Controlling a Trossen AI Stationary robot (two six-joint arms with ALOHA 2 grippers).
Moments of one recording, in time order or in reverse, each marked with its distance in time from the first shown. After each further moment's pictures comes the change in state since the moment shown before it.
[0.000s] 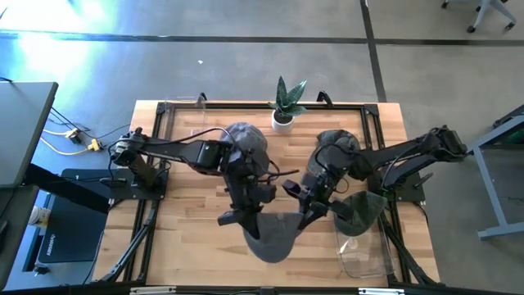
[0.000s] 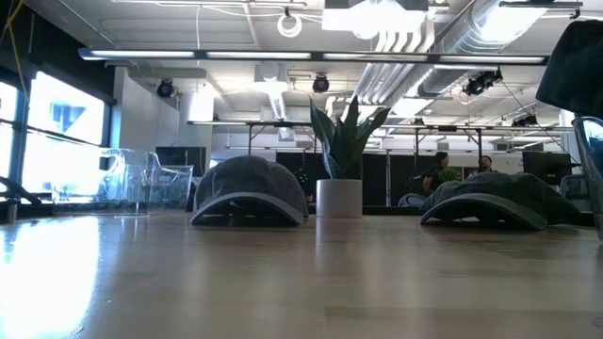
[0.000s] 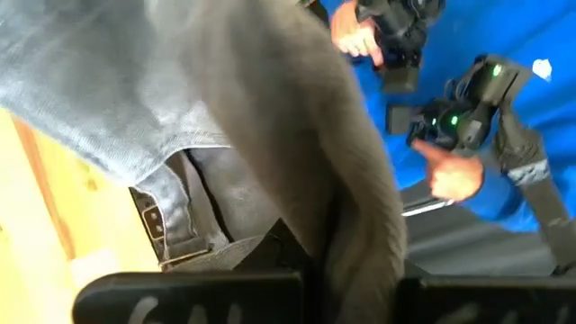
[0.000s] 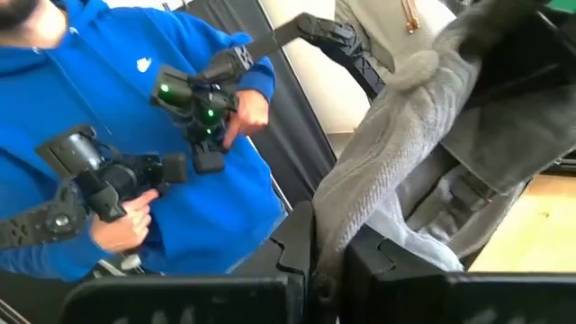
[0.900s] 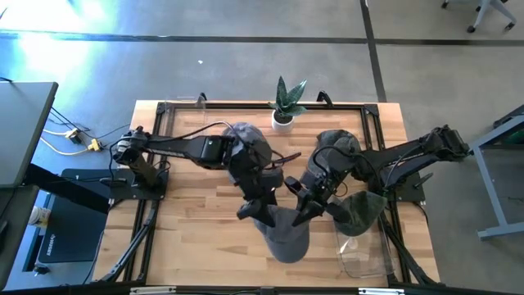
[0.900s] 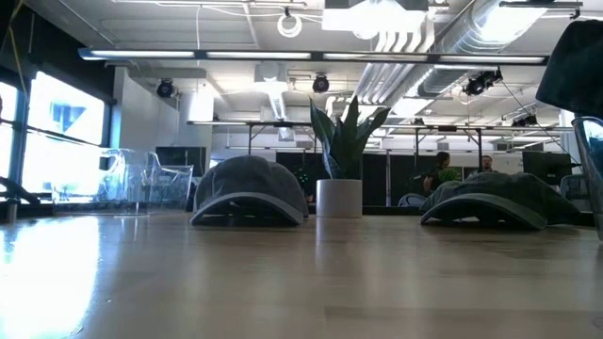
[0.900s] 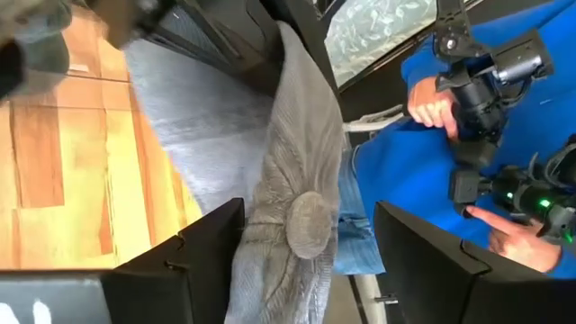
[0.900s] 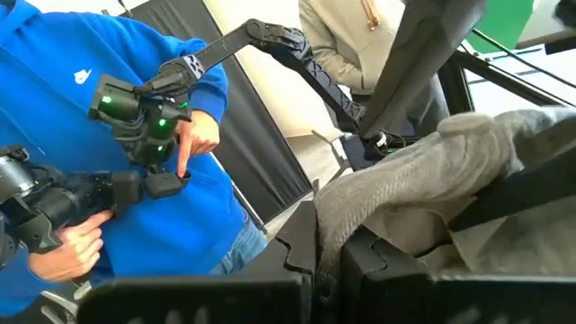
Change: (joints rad) left arm 0.046 0.009 0.000 0.056 -0.225 -0.052; right arm 0.026 -0.027 0.000 -0.095 0.164 -0.021
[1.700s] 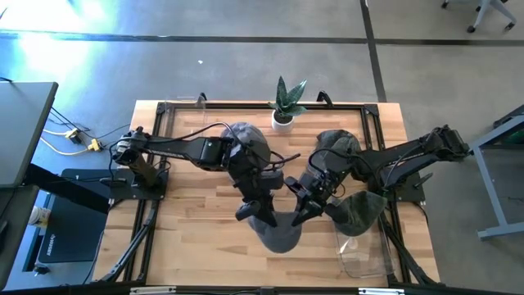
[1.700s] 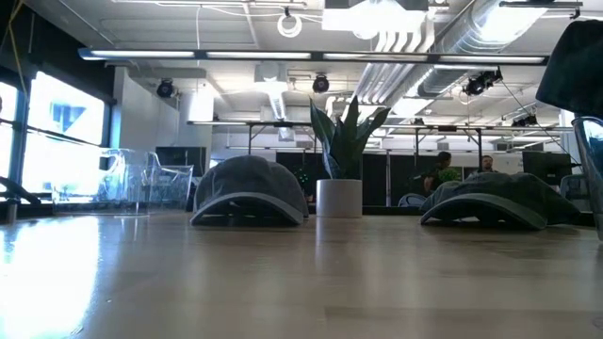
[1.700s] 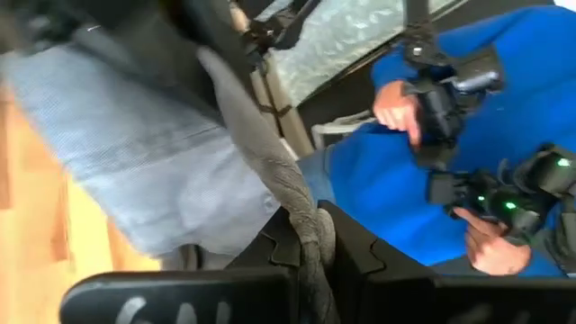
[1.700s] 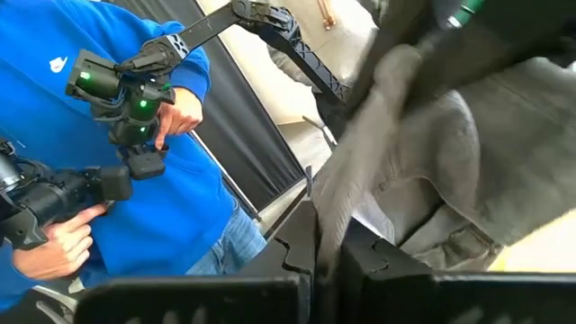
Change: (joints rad) left arm -0.015 0.000 0.000 0.055 0.055 -0.079; right arm 0.000 0.000 0.000 -0.064 0.010 -0.017
